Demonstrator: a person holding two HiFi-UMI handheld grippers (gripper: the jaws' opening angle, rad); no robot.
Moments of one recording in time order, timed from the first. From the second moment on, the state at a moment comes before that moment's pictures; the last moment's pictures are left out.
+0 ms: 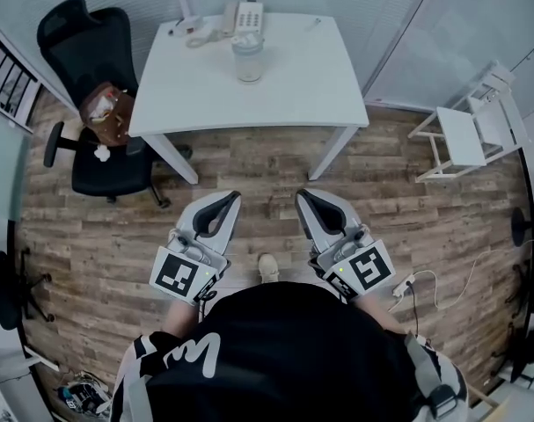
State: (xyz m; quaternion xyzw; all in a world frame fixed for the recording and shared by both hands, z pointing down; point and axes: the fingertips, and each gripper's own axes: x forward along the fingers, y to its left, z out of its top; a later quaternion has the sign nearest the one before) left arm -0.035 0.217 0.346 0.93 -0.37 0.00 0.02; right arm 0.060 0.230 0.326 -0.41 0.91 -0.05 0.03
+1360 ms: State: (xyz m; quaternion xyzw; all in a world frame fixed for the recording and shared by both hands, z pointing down) left arm -0.016 0.215 0.374 0.92 -0.39 0.04 0.03; right arm 0.081 0.201 0.341 -0.39 0.92 -0.06 0.04
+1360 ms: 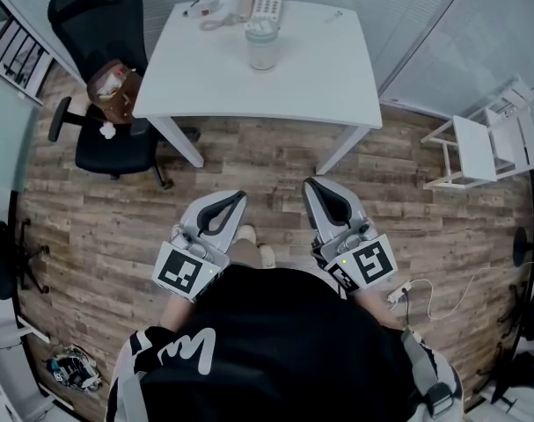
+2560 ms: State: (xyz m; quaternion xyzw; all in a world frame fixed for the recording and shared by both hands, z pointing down) left arm -0.025 0.121 0.389 0.93 -0.37 0.05 0.03; right arm 0.065 0.115 0.349 -0.40 0.91 -0.05 0.03
